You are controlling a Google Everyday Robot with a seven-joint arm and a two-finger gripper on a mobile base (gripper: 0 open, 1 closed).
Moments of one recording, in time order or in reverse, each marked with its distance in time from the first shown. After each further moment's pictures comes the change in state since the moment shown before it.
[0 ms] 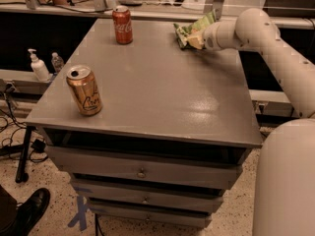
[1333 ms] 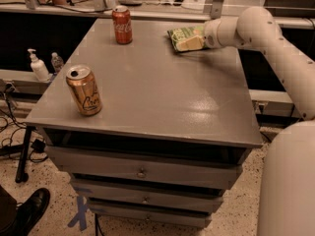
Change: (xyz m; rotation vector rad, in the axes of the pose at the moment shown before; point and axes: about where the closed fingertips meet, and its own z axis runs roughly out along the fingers) arm -0.016 -0.001 -0.009 0.017 -0.039 -0.030
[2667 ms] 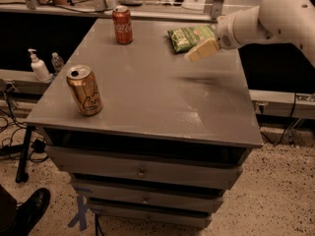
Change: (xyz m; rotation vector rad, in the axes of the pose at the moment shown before) arm -0.014 0.053 -0.098 -0.056 0.124 -0.139
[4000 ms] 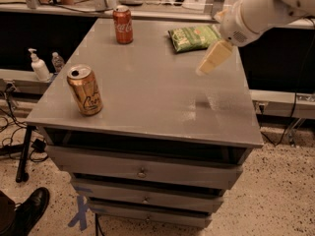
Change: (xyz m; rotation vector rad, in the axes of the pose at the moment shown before) arm -0.006 0.059 -0.081 -0.145 0.228 -0.276
